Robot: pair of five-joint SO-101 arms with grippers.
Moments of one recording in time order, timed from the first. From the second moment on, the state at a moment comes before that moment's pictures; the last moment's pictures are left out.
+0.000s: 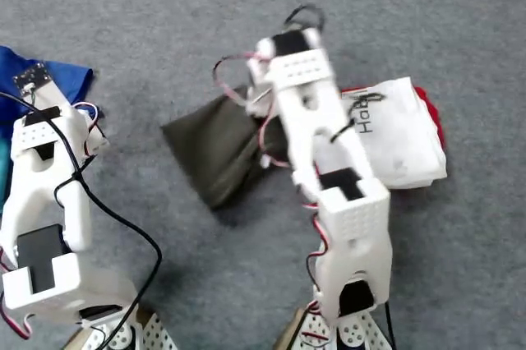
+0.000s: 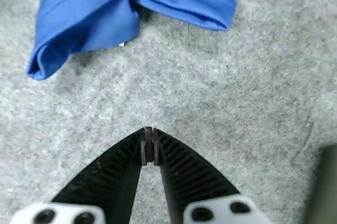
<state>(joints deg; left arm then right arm) -22.9 0.1 26.9 52.4 6.9 -17.2 33.0 -35.7 100.5 -37.2</state>
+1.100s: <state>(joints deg) -22.9 0.1 26.9 52.4 6.9 20.0 31.9 -39.4 101.1 -14.5</state>
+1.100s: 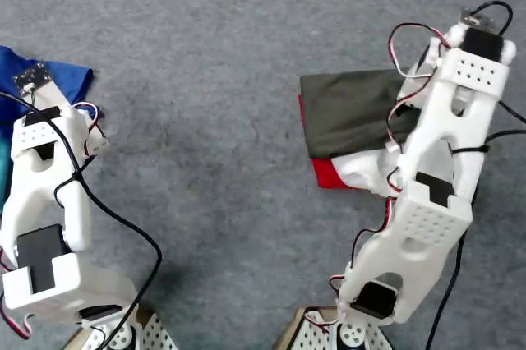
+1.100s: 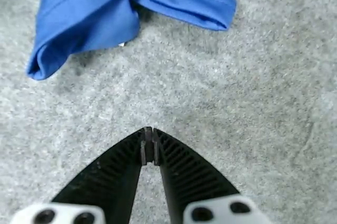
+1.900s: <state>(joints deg) -22.9 0.1 26.9 52.4 6.9 22.8 18.0 -23.8 101.1 -10.4</state>
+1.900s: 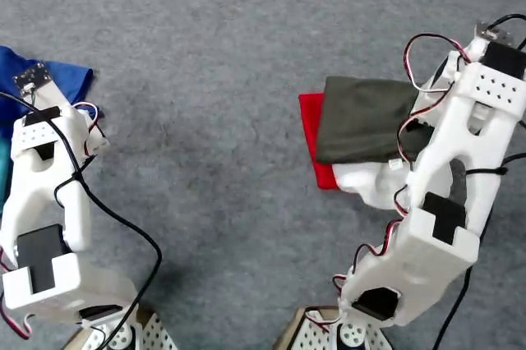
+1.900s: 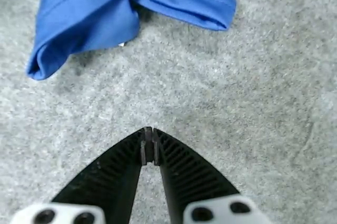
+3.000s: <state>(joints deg) -43.9 -9.2 12.0 71.4 -1.1 22.2 -4.1 -20.2 101.1 -2.4</state>
